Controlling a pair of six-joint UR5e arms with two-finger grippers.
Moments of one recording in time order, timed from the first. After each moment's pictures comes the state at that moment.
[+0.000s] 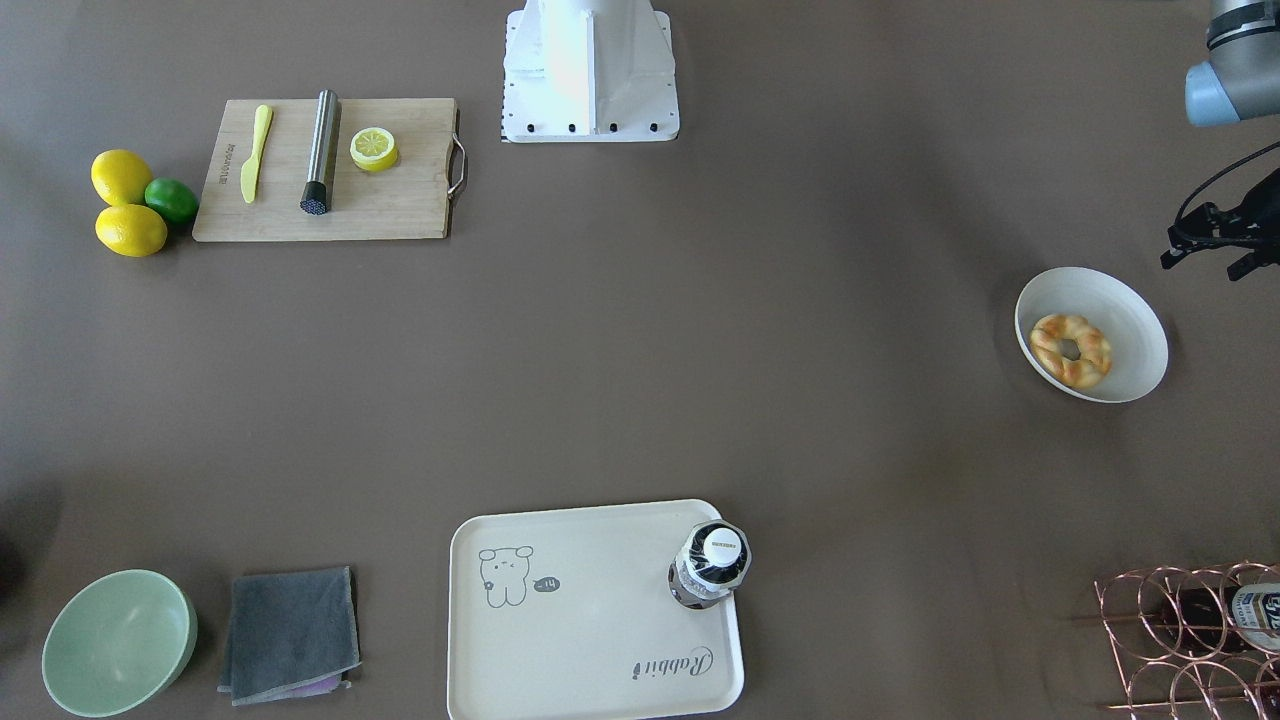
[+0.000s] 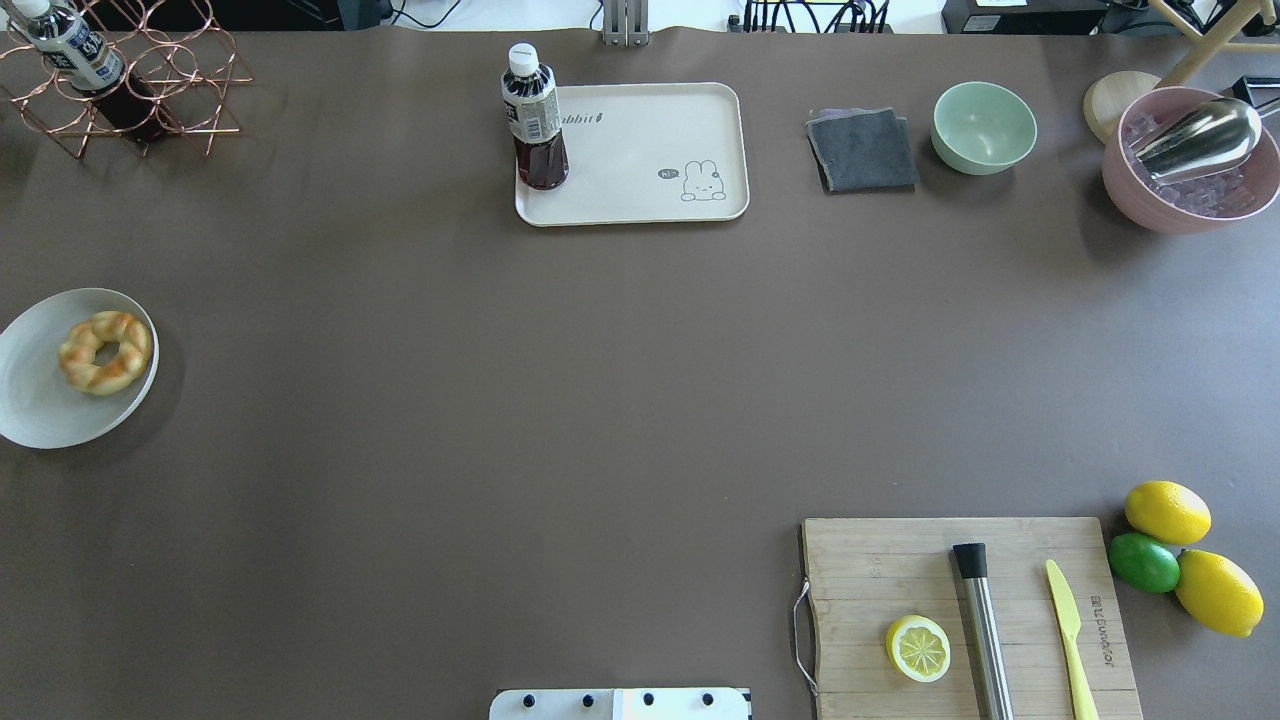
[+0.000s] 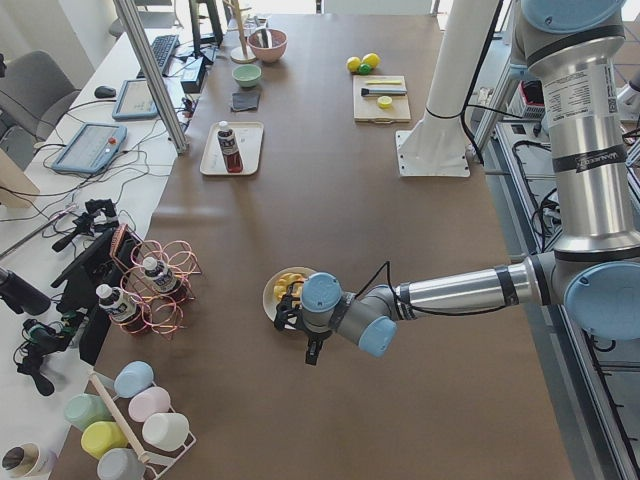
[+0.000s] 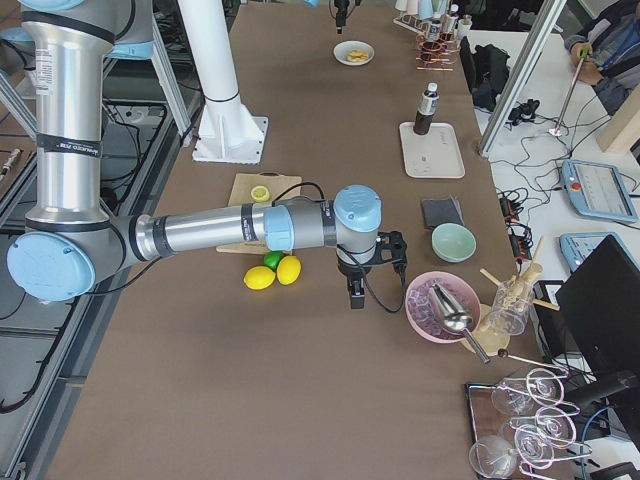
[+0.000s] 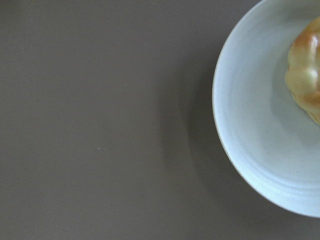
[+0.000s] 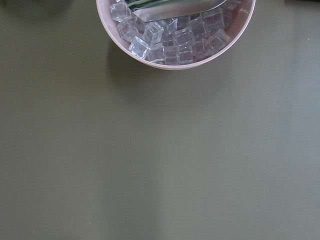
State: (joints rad) left arm -1.23 -1.36 -1.47 -2.31 -2.32 -0.34; right arm 1.51 -1.66 1.84 -1.61 2.38 0.03
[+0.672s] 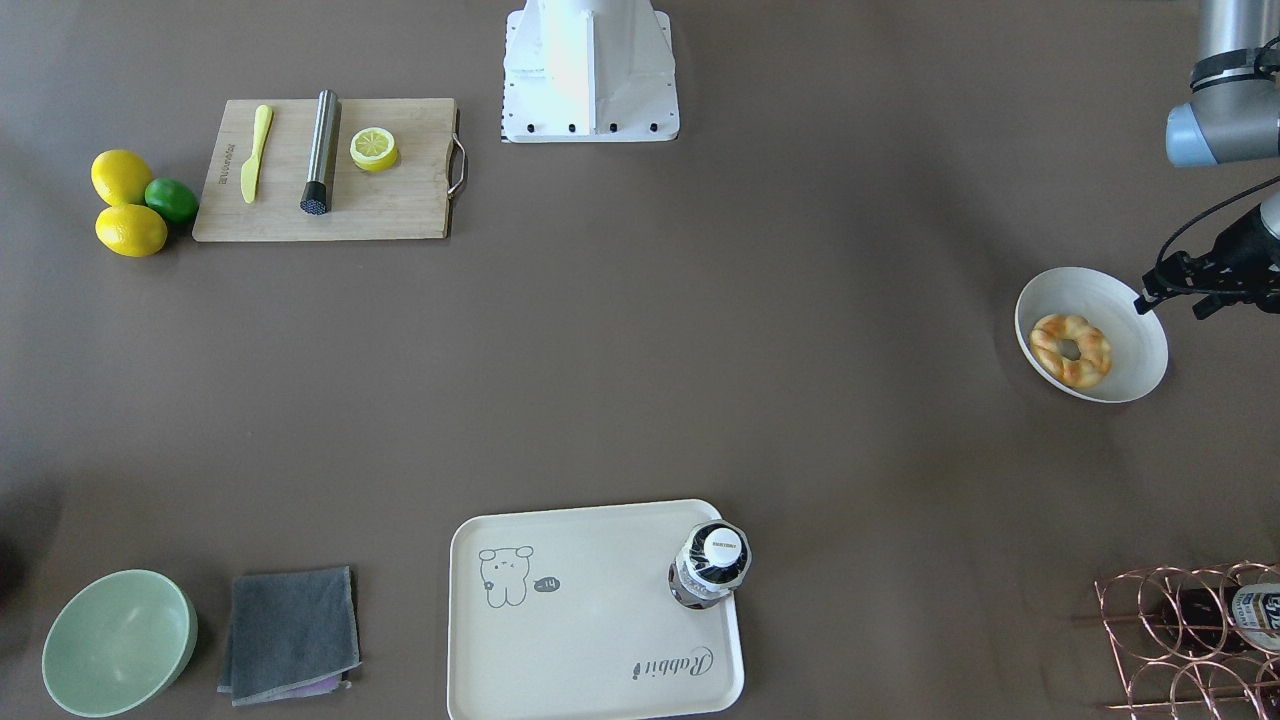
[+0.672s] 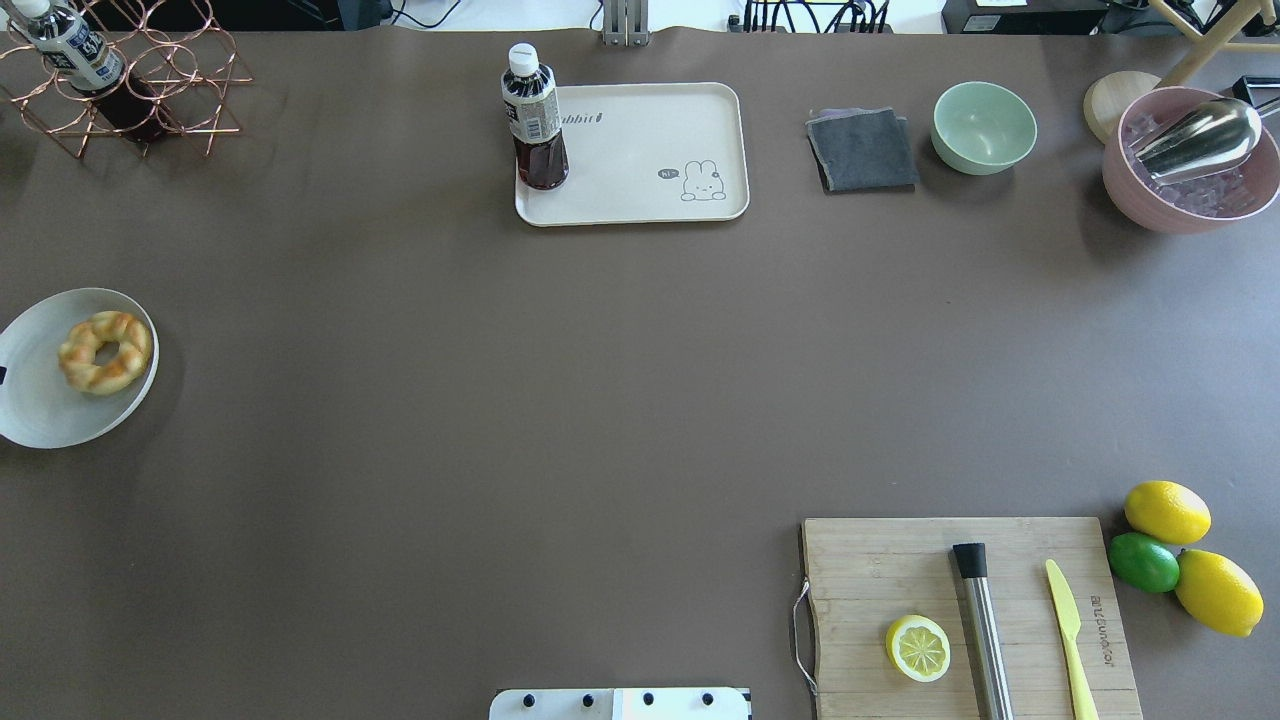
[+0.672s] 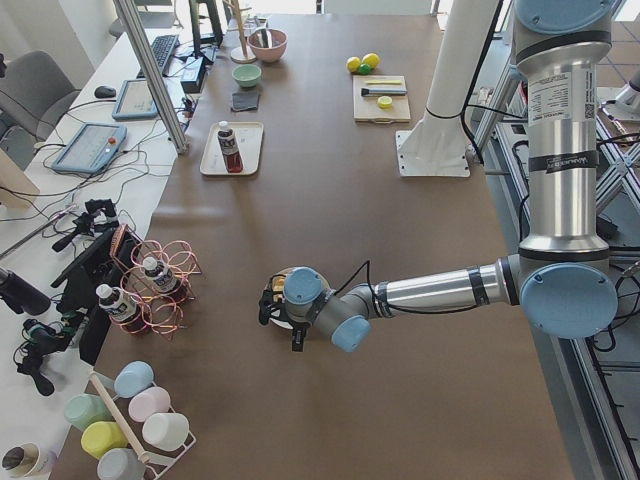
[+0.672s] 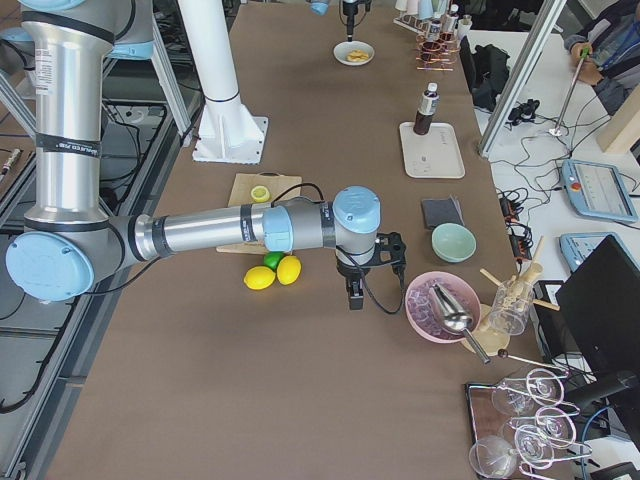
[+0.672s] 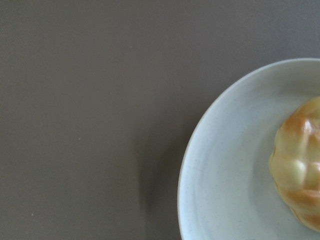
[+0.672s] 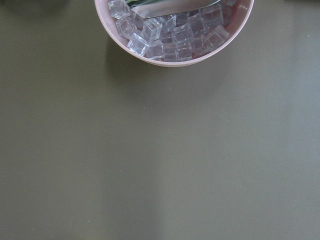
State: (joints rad) left arm -1.19 -1.47 -1.37 -2.41 -2.32 -0.58; right arm 1.51 -1.66 1.84 -1.61 2.38 0.03
